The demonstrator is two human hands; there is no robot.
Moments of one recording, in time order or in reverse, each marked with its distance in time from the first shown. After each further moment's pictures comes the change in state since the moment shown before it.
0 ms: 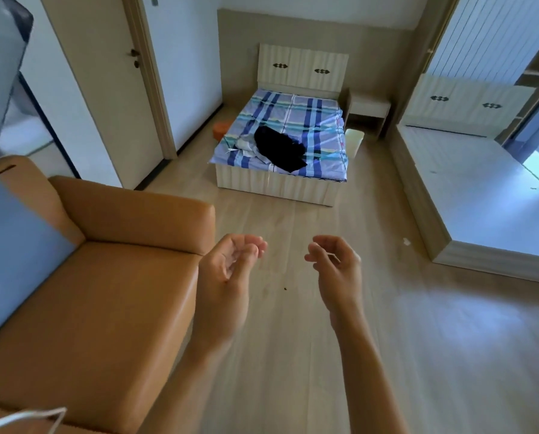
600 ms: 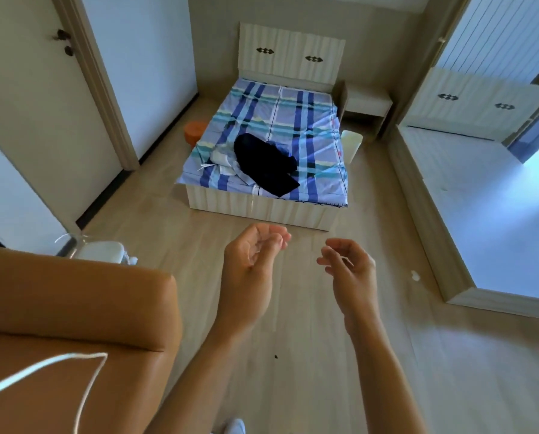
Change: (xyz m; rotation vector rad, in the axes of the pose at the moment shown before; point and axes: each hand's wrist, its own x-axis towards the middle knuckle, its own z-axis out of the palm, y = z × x) left_hand 0.491 -0.144 0.141 -0.013 -0.105 -0.042; right_hand 0.480 0.057 0.130 -0.050 0.063 0.071
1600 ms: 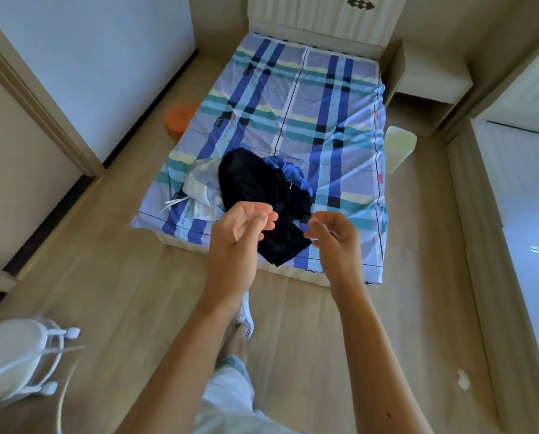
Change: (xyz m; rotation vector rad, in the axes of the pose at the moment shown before) left_hand 0.740 -0.230 0.166 0.043 0.123 -0.199; right_hand 0.772 0.071 0.236 -0.001 -0.178 0.140
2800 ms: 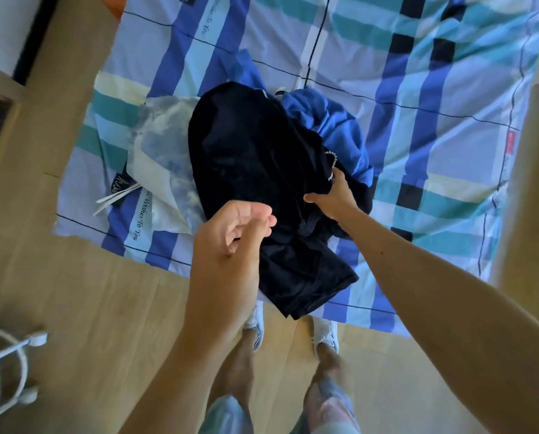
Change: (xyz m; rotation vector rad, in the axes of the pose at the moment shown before) left_hand 0.428 -0.282 0.068 0.155 0.064 -0.421; right_hand 0.570 0.366 0.186 -0.625 -0.376 0.520
